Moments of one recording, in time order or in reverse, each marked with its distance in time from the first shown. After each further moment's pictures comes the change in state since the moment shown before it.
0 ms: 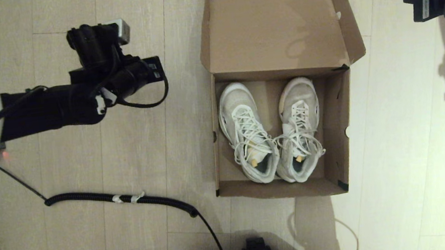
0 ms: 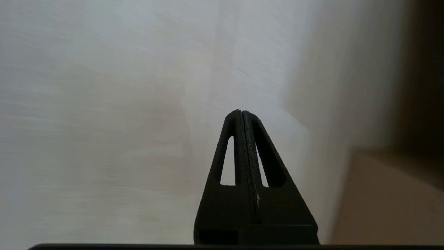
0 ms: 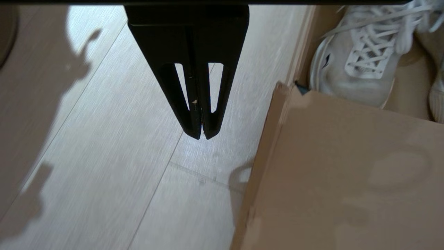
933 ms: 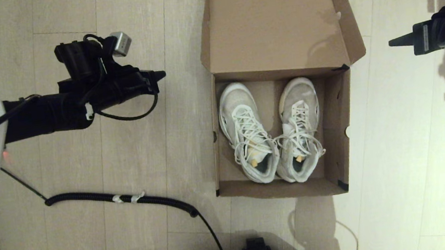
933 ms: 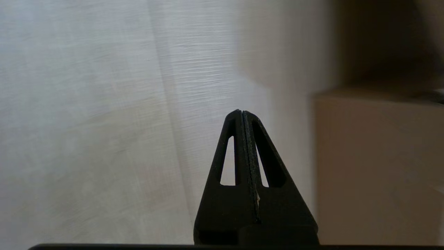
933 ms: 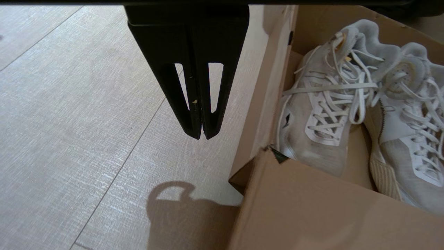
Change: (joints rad) left arm 0.128 0.047 -0.010 0.009 -0.511 0.106; right arm -0.161 0.098 -0.008 0.156 0.404 0.049
